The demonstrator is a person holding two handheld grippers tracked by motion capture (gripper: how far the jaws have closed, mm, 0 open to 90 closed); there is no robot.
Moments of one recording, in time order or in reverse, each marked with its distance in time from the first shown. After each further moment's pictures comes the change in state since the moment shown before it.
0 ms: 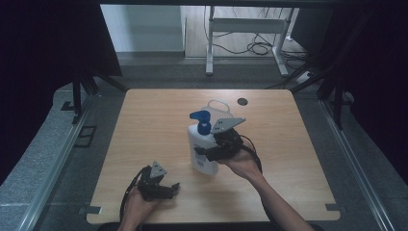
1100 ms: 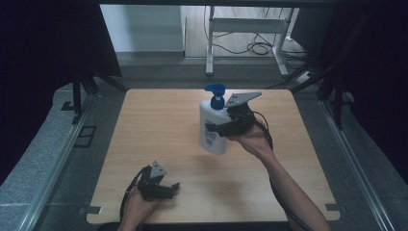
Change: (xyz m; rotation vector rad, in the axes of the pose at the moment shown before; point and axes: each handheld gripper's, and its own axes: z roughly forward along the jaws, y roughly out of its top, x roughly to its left) left arm 0.000 0.000 0.000 0.002 0.000 -0.001; right arm -0.052 0.032 -0.030 -0.040 -0.038 0.039
